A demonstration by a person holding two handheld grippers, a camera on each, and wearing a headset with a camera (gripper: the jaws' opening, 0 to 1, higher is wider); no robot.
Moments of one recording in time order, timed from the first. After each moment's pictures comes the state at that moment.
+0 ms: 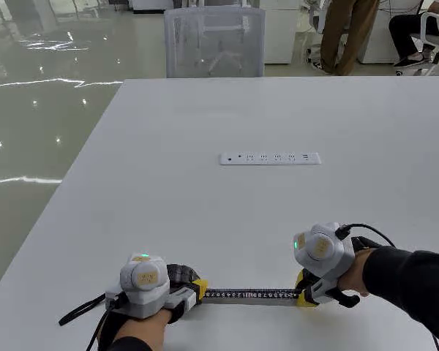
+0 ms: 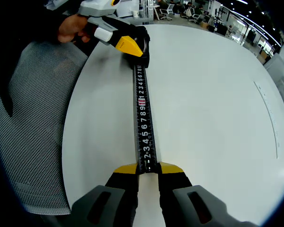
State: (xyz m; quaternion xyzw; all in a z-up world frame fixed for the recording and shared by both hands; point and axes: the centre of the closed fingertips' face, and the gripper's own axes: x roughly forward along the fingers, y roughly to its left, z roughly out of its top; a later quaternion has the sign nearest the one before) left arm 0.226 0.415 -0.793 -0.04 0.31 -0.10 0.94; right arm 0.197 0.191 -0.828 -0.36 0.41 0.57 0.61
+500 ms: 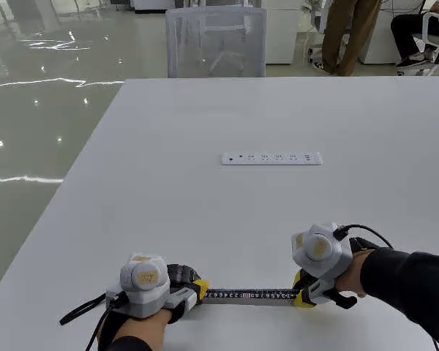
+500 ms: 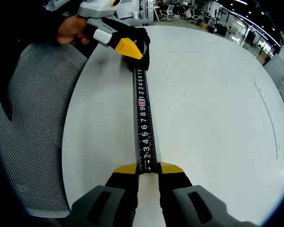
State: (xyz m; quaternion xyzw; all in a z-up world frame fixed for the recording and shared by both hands) left arm 0.225 0.415 -0.793 -0.04 0.31 -0.10 0.94; right arm 0.196 0.197 -0.828 -0.36 0.41 0.57 0.61
